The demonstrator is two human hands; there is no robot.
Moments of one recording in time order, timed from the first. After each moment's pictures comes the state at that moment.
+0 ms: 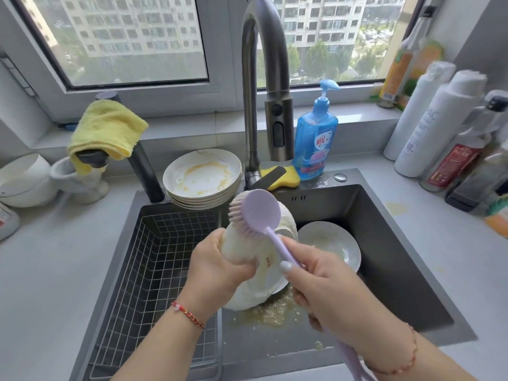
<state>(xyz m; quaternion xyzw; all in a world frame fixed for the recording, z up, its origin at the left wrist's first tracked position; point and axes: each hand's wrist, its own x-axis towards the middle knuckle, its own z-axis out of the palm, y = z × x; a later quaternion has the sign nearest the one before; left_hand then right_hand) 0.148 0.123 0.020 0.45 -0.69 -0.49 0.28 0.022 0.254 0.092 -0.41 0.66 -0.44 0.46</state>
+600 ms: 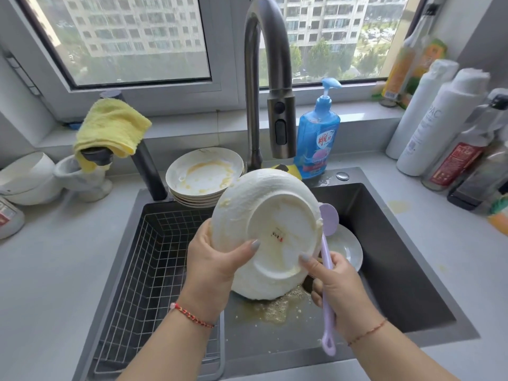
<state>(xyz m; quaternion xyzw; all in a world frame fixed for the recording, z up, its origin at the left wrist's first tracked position) 0.148 0.131 0.030 0.33 -0.51 -0.68 0.41 -0.005 0.248 0.005 -0.10 0.63 -0.63 0.45</state>
